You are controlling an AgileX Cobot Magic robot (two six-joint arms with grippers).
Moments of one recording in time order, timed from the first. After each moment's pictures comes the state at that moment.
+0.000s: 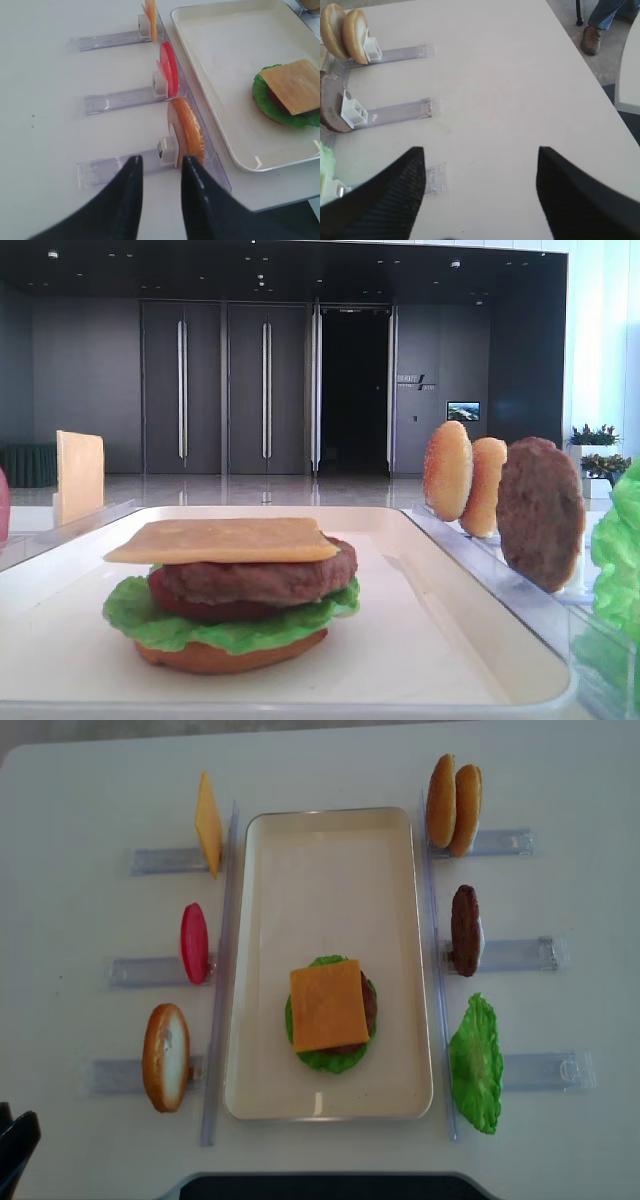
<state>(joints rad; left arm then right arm) -0.14 -0.02 -0.47 -0.04 1.11 0.04 -0.03 -0.01 -0.50 -0.04 1.14 0.09</state>
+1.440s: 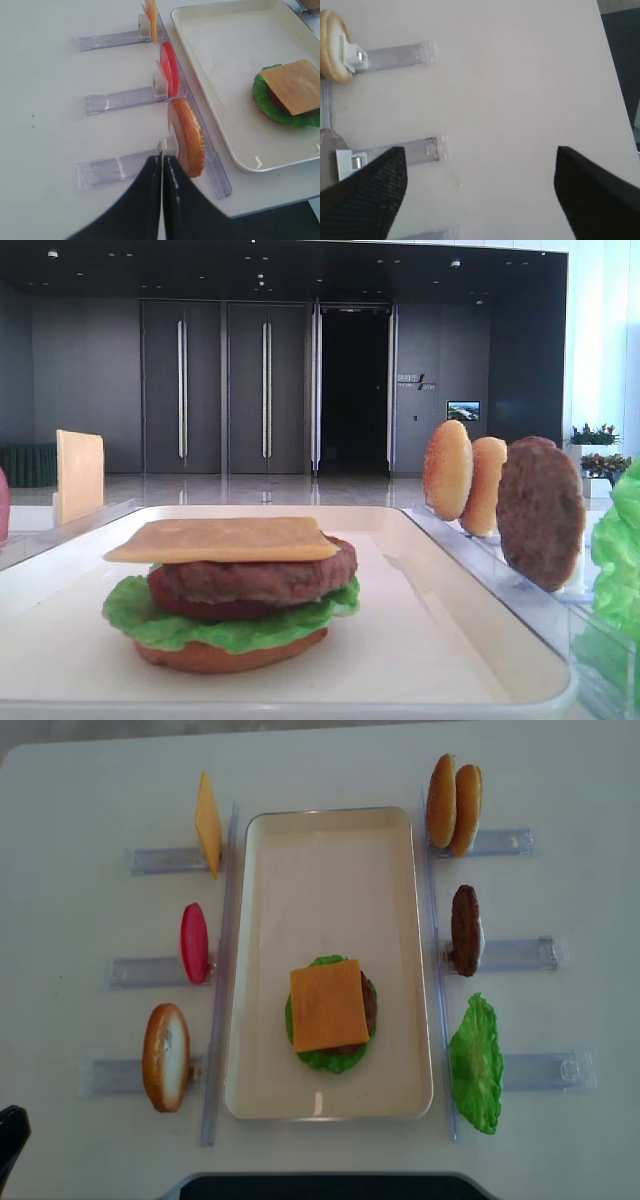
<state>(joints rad) -0.14 -0.02 -0.47 -0.04 1.11 0.04 -0.03 1.19 -1.17 -0.02 1.09 0.08</state>
